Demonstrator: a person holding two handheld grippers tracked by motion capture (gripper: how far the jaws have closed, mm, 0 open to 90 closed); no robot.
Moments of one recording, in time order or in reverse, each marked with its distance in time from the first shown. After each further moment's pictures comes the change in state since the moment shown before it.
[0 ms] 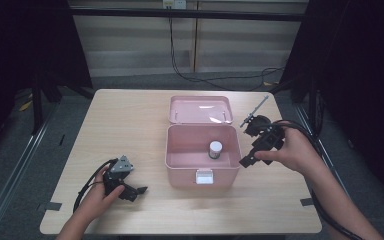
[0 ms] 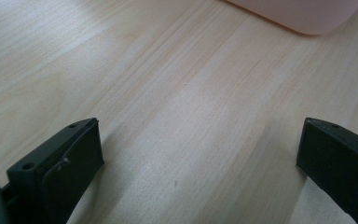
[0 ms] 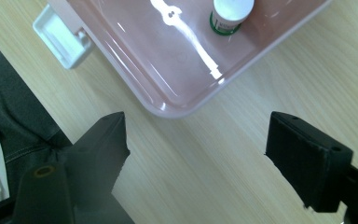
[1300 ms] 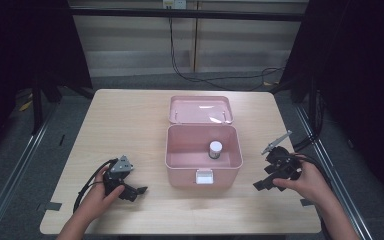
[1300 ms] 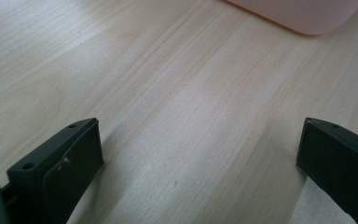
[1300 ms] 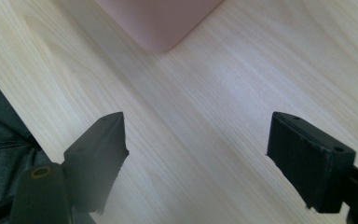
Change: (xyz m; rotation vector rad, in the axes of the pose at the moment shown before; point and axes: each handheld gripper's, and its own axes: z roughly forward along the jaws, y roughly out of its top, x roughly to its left) left arm 0.000 0.000 0.000 0.004 -0.002 0.000; right arm -0.031 -0.092 0.076 -0.093 0.092 0.087
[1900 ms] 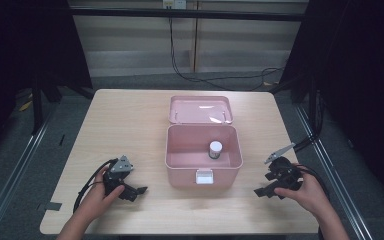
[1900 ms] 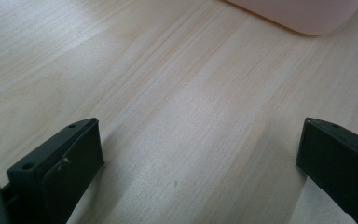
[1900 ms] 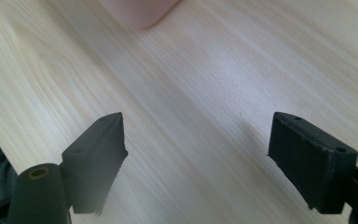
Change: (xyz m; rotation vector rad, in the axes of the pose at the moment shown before) left arm 0.000 0.000 0.000 0.003 -0.001 0.005; right arm -0.009 -0.029 0.028 -0.055 -0.002 0.021
